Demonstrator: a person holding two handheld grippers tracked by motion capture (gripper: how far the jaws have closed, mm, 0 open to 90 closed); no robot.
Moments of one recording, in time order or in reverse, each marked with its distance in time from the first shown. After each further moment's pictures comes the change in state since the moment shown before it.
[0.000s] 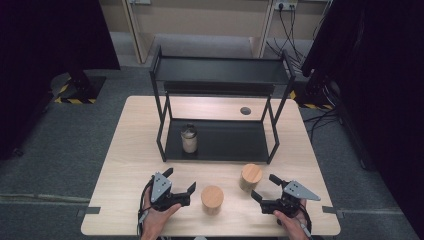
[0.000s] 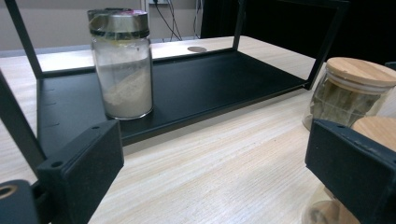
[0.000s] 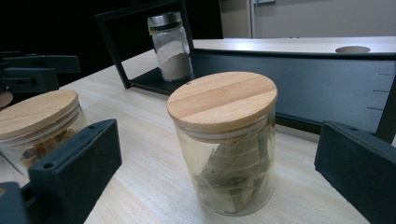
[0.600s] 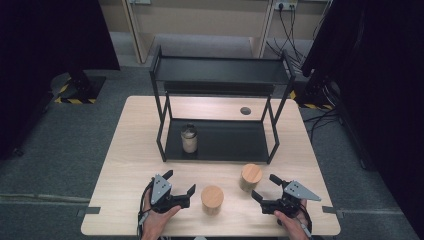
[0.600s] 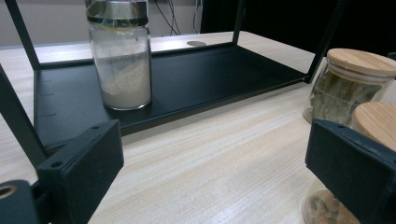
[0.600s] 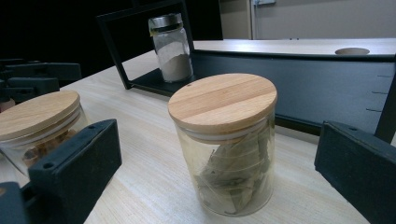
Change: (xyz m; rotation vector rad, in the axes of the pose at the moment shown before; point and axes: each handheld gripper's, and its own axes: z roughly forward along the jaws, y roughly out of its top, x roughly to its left) left arm -0.001 -0.006 0.000 0.011 -0.004 -0.003; right arm 0.000 0.000 -0.001 -0.005 0.000 -0.006
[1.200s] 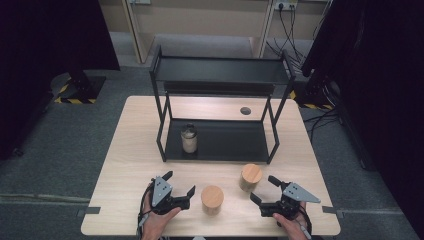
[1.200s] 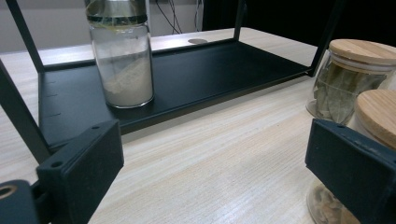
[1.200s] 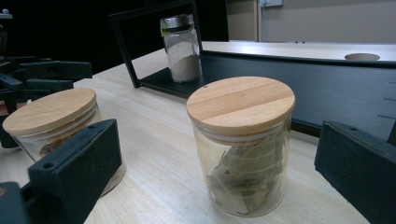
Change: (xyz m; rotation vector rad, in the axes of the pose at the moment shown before) left arm -0.003 -0.002 -0.001 0.001 0.009 0.036; right arm 0.005 0.002 -0.002 0.001 0.019 -0.024
